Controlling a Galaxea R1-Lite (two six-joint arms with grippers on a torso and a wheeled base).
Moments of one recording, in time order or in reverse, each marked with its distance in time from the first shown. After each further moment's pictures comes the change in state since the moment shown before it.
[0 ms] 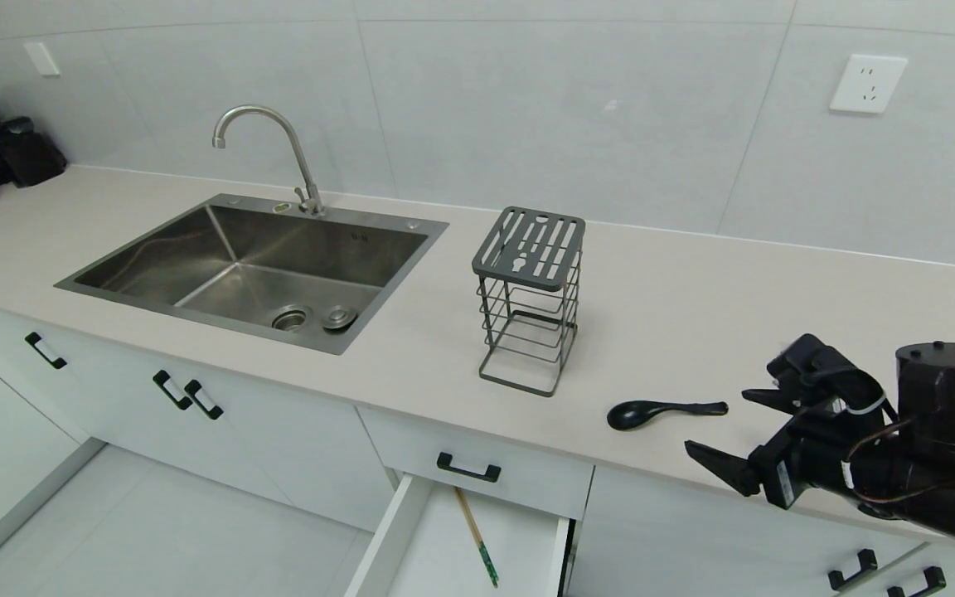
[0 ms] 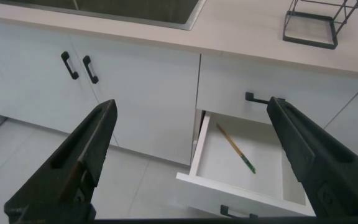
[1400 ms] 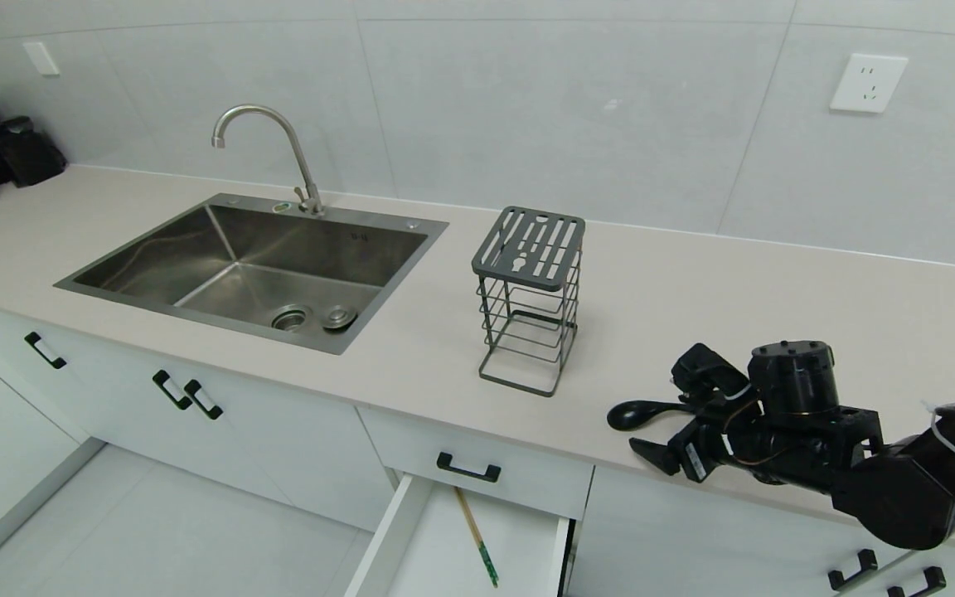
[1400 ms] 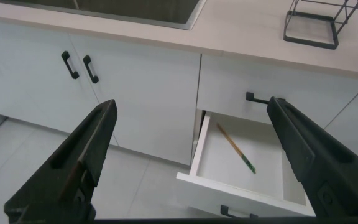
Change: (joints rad) left arm 0.000 0.000 0.000 0.000 0.000 0.000; right arm 0.021 0.367 -0.244 -0.013 -0.017 -0.027
